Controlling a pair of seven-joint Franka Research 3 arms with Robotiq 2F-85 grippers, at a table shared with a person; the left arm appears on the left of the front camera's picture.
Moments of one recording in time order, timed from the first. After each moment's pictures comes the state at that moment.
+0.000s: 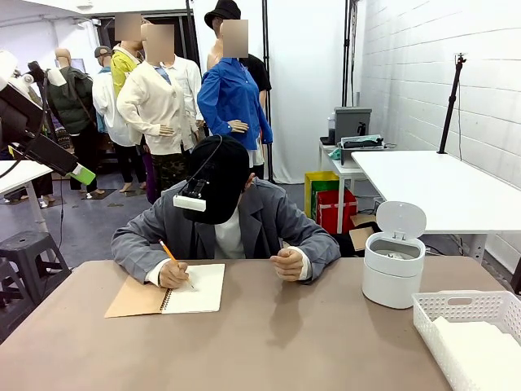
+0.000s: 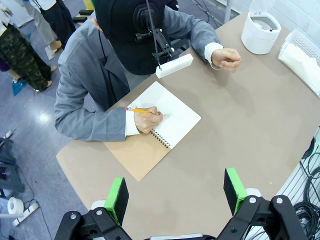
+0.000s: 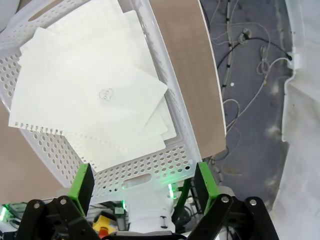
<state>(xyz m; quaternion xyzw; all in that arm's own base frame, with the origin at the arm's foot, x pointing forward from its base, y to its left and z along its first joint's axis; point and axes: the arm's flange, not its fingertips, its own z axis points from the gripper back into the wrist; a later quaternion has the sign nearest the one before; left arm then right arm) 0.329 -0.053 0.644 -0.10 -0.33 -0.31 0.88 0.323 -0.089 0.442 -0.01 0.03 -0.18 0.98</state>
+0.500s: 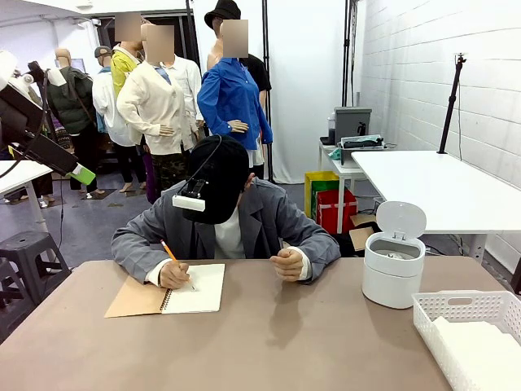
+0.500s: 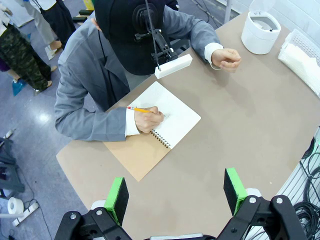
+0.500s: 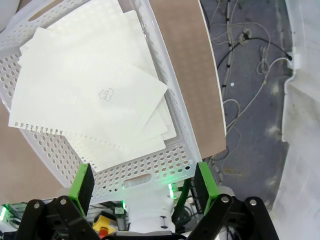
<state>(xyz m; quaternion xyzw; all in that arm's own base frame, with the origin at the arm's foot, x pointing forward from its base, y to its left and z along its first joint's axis) 0.329 -0.053 0.644 -0.10 -0.33 -0.31 0.88 0.323 -0.089 0.442 -0.01 0.03 -0.18 0.98</state>
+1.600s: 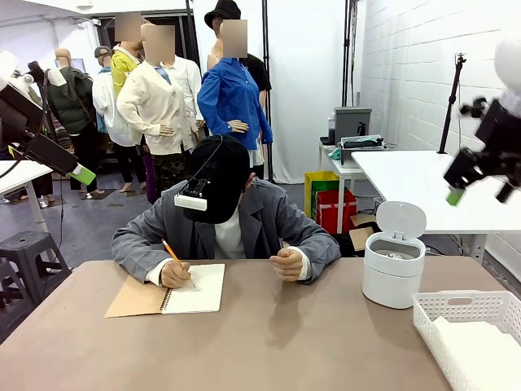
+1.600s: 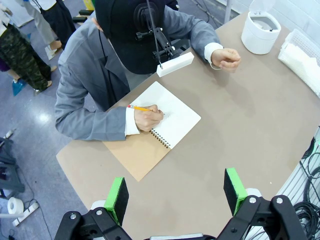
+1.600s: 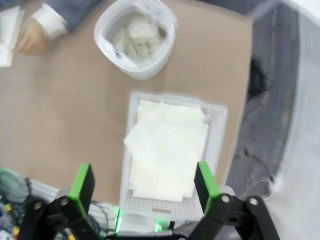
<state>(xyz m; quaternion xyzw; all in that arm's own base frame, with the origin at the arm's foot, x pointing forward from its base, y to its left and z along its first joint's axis) 0.328 -0.053 0.644 -0.10 -0.33 -0.31 0.88 0.373 0.009 0.609 0.05 -0.16 0.09 0.98</state>
